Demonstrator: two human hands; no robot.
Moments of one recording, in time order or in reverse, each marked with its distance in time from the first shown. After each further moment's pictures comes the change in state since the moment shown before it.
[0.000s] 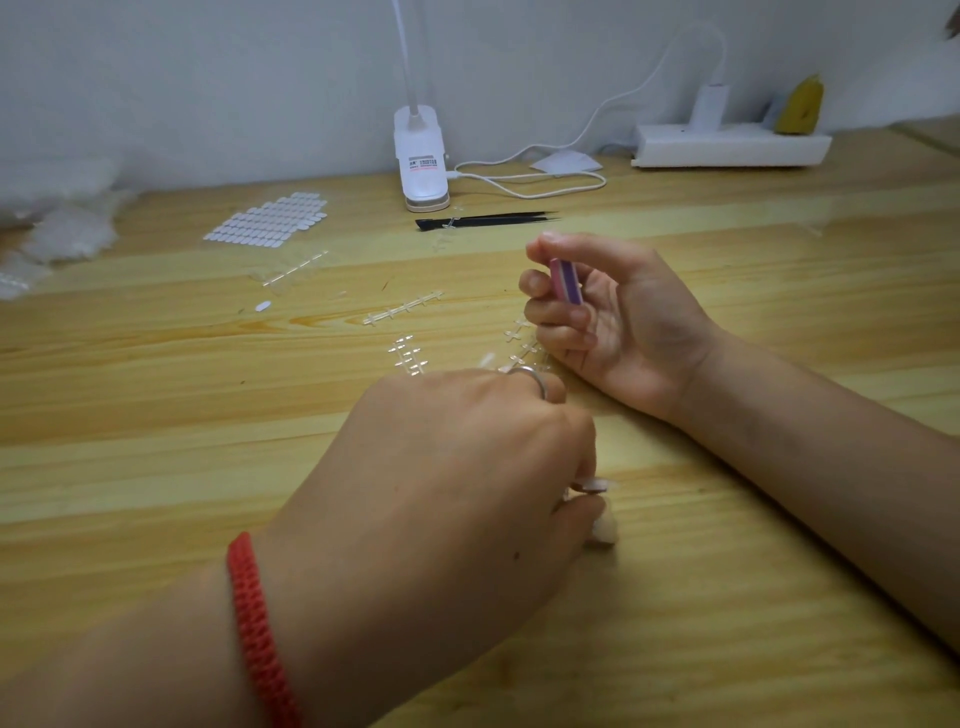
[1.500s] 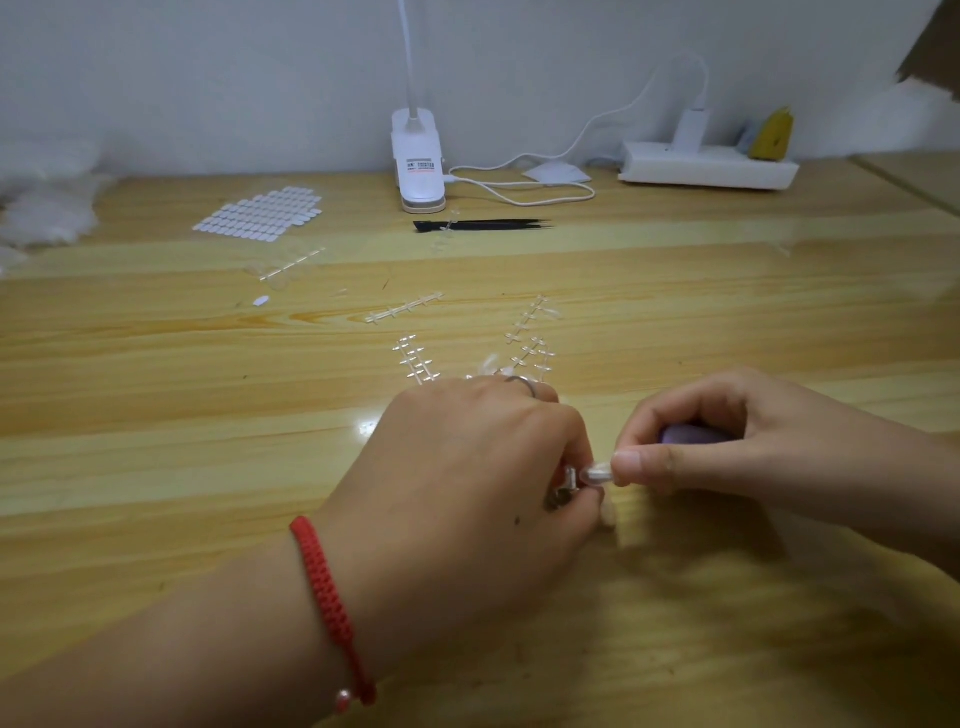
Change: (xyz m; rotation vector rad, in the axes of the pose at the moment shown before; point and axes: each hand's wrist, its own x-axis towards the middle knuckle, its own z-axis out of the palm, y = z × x) left_hand 0.001 -0.010 0.012 -0.152 0.056 -0.023; right_hand -0.102 -0.017 0.017 -1.053 -0.016 0.136
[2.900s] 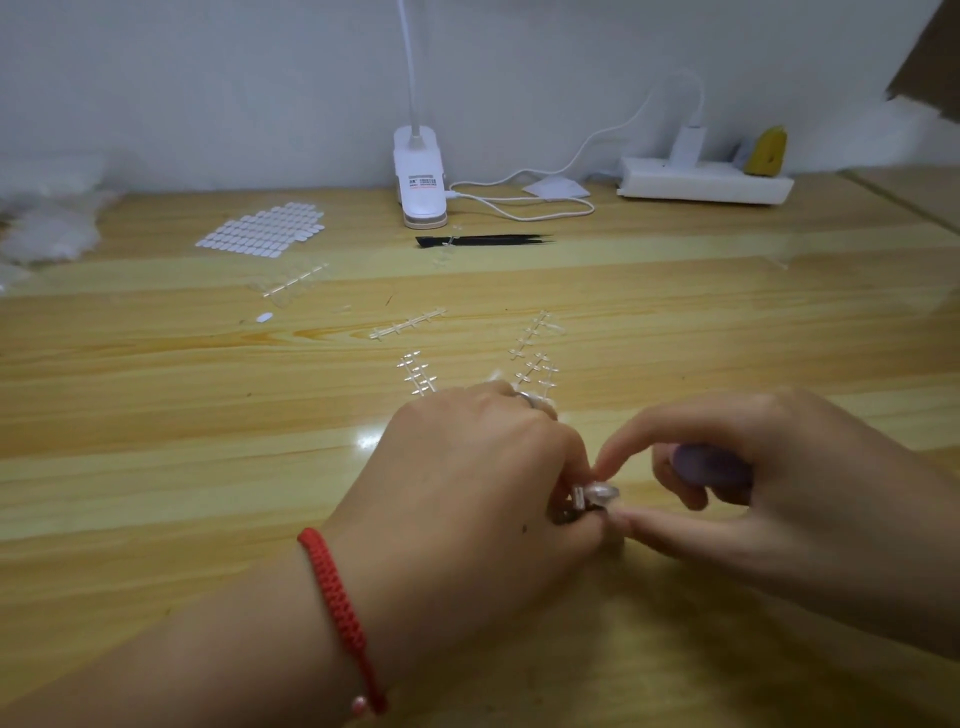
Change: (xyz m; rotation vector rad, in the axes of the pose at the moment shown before) left_hand 0.005 -0.004 -0.005 0.006 -0.050 0.001; right_hand -0.019 -0.009 0.008 -0.579 0.183 -0.171
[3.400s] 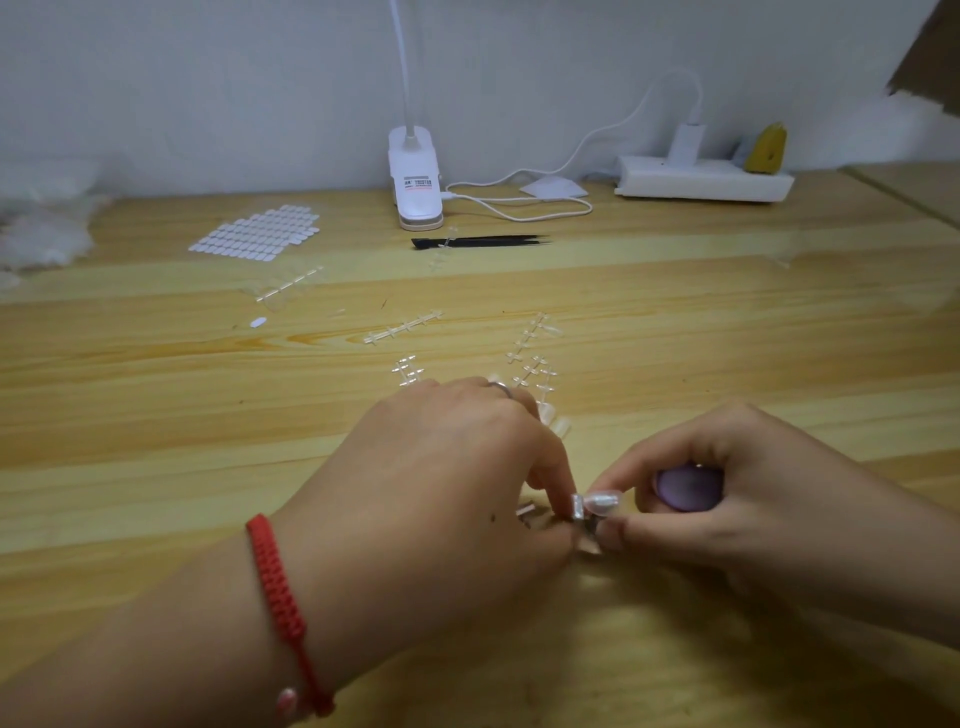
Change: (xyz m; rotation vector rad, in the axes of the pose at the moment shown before) left_hand 0.001 -0.015 -0.005 -0.037 -0.101 0.050; right_hand 0.010 0.007 0.016 0.489 -0.137 0.124
